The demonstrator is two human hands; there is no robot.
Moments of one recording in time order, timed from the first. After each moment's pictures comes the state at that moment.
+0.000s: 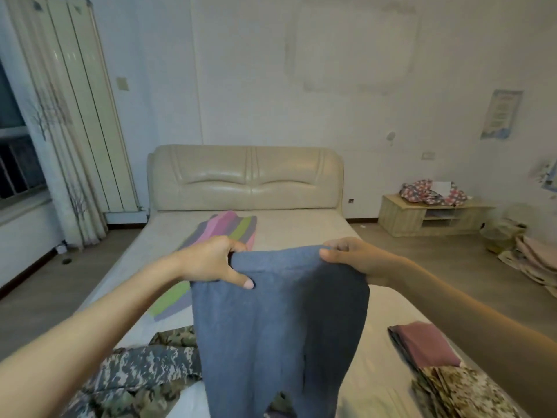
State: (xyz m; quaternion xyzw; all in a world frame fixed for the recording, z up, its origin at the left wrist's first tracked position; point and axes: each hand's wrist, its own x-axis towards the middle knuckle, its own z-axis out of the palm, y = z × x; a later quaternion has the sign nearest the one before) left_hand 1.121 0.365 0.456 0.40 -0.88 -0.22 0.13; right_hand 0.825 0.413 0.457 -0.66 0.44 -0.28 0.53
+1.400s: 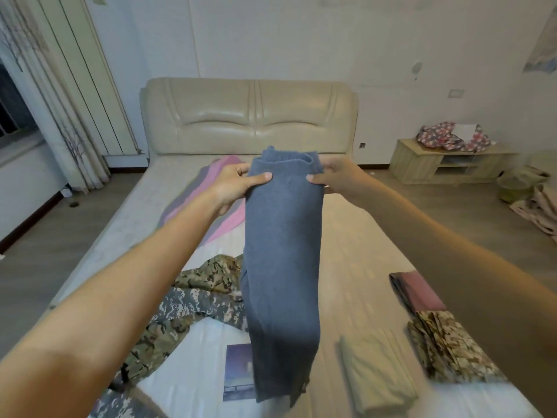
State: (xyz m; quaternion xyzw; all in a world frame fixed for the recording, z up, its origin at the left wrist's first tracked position) left_hand 1.065 0.266 0.405 0.43 -0.60 -0.53 0.42; right_hand 0.846 0.316 0.444 -0.62 0.55 -0.39 0.40
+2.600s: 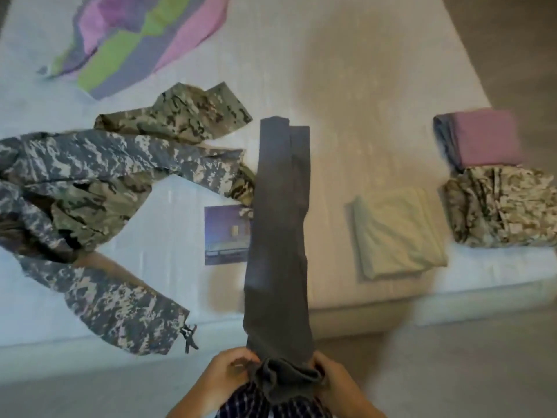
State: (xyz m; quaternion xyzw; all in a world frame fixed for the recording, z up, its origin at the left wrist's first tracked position) left_hand 1.093 0.570 -0.087 0.57 -0.47 -0.67 -0.03; right_hand 0.853 0.618 -0.088 -0.41 0.66 -0.04 0.63
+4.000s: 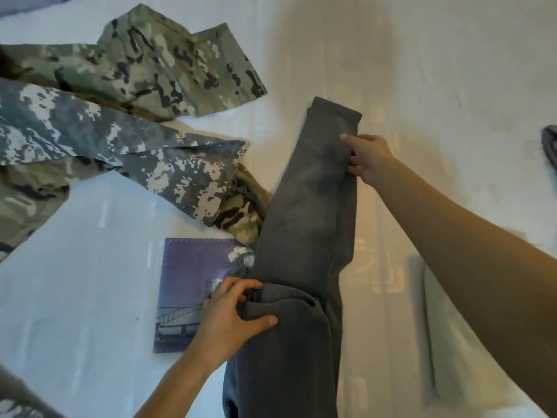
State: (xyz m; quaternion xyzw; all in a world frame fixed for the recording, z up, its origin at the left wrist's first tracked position) left_hand 1.055 0.349 -0.286 0.63 -0.56 -0.51 0.15; right_hand 0.802 0.115 -0.231 -0.21 0.75 -0.36 0.51
